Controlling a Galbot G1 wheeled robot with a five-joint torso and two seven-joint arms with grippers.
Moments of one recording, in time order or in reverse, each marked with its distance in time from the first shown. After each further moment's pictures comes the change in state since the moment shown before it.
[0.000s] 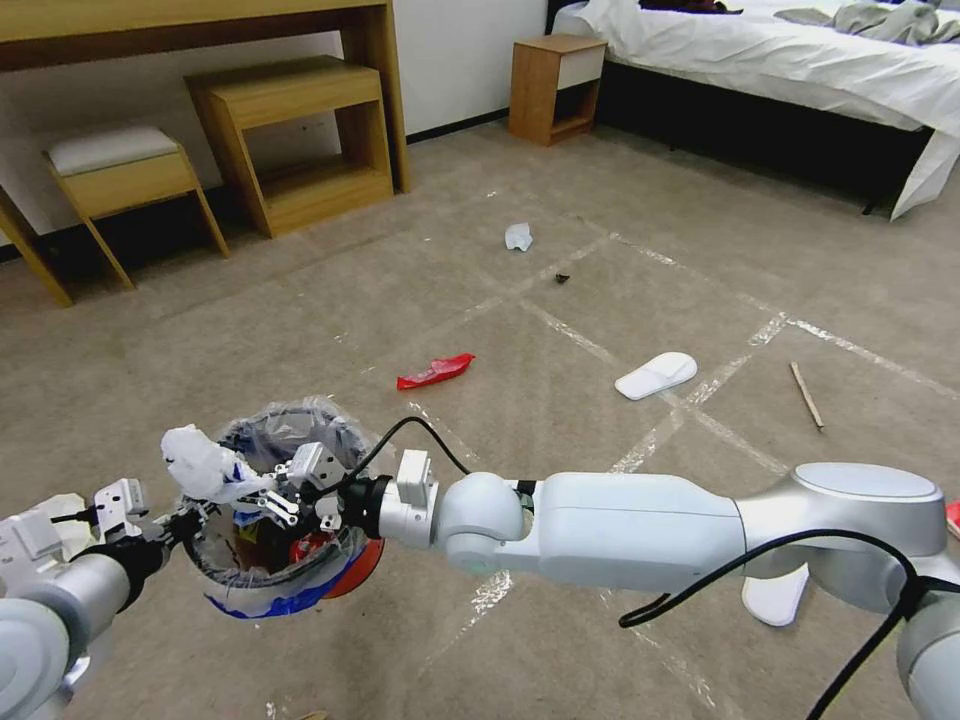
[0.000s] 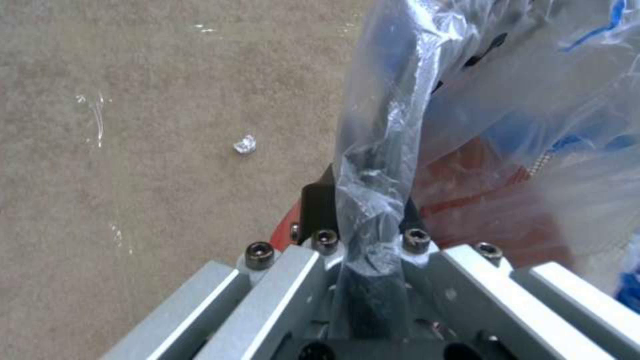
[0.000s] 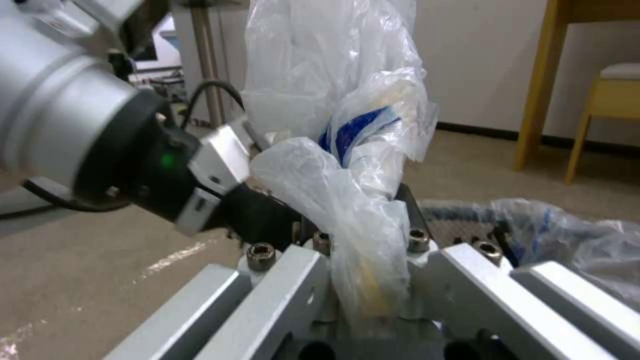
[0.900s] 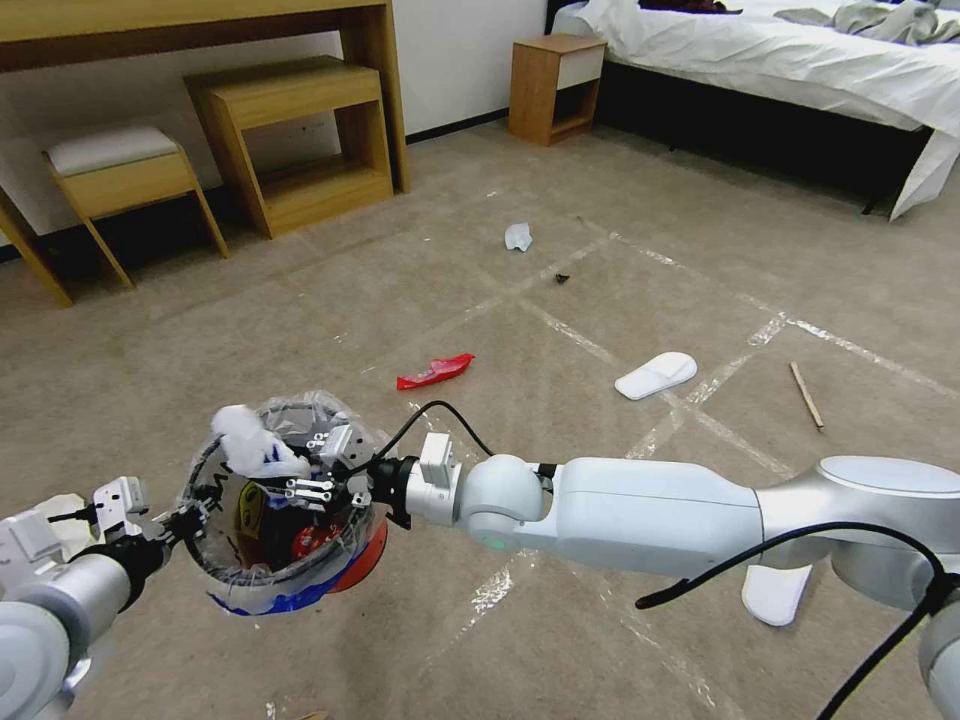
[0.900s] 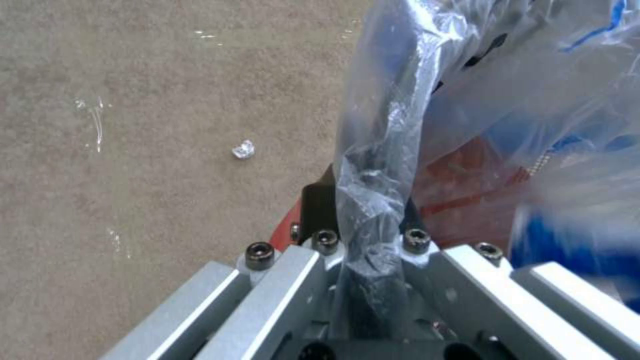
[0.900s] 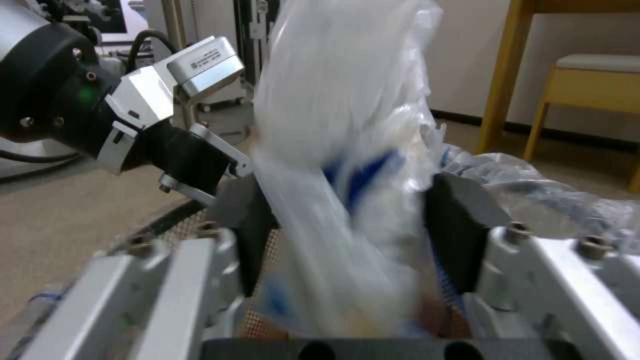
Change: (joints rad) left arm 0.001 -0.006 0.000 -0.002 0.009 -0.010 0.004; right arm 0.007 -0.066 0.009 -0.020 -0.026 -0.003 -0.021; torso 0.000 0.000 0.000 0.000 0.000
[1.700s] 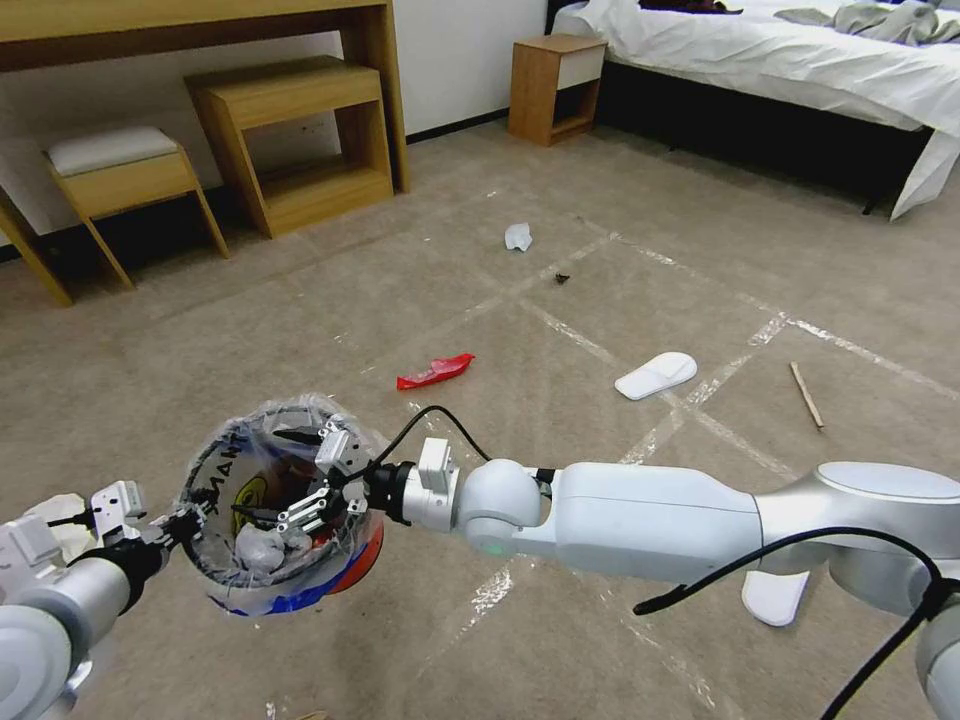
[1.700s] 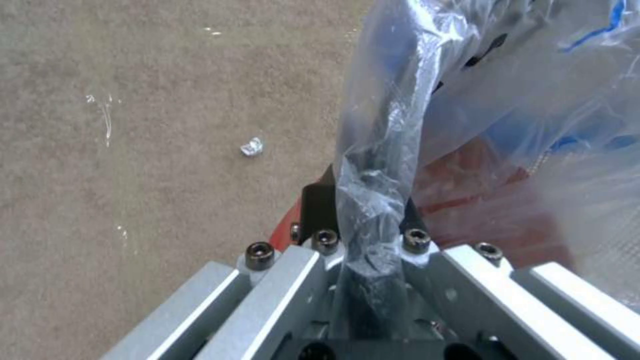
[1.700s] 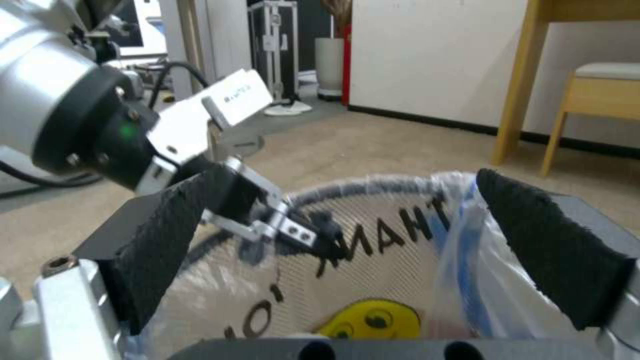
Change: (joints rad) left arm 0.003 -0.019 0.006 0.007 0.022 -0.005 0.005; right arm -0.018 0.018 0.009 0.008 -0.005 0.007 -0.010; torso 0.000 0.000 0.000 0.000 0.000
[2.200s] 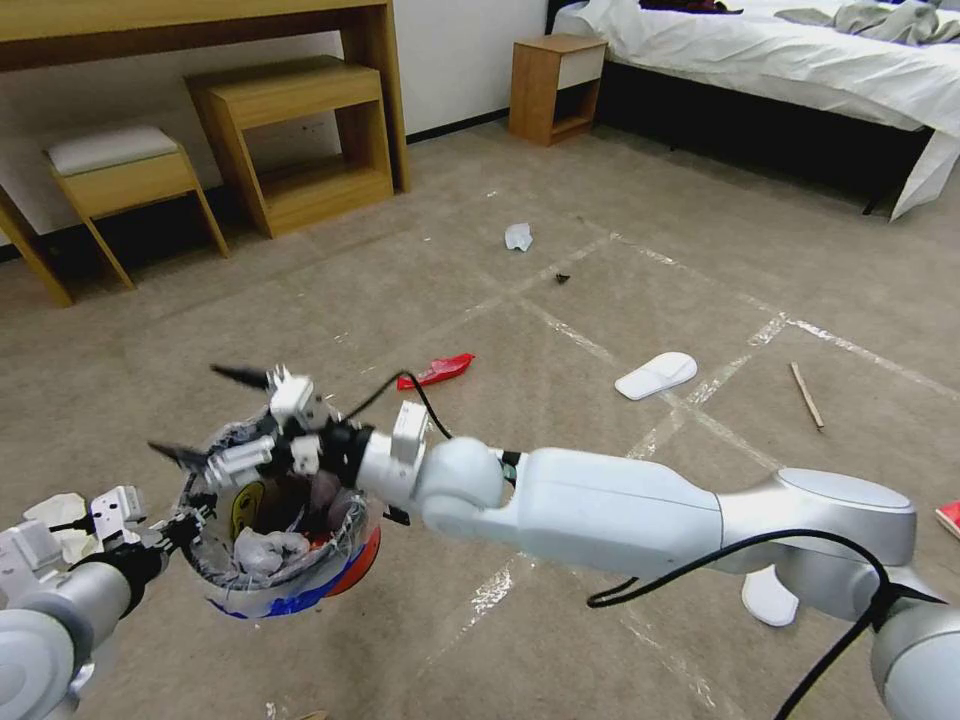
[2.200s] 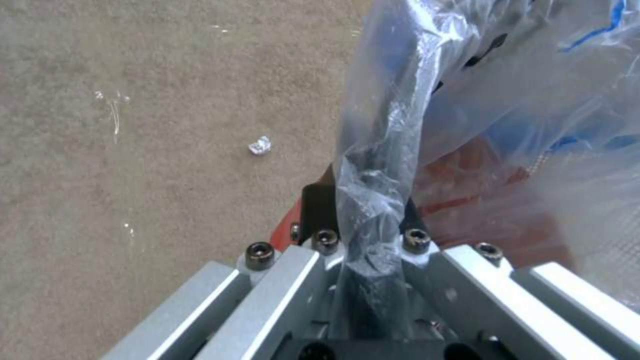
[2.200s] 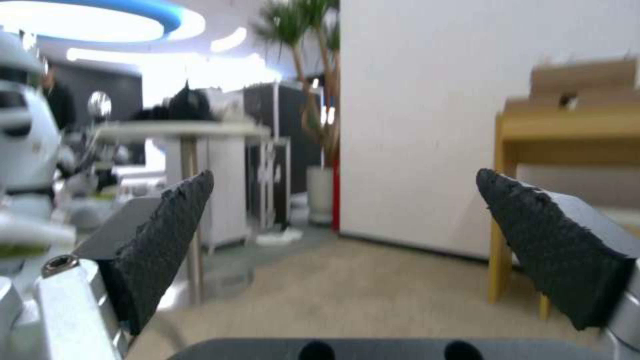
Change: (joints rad) left arm -0.002 -0.015 0.005 0.021 0.024 -0.004 0.015; right arm -0.046 0.127 0.233 -0.004 -0.001 0.120 0.005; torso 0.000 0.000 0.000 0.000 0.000
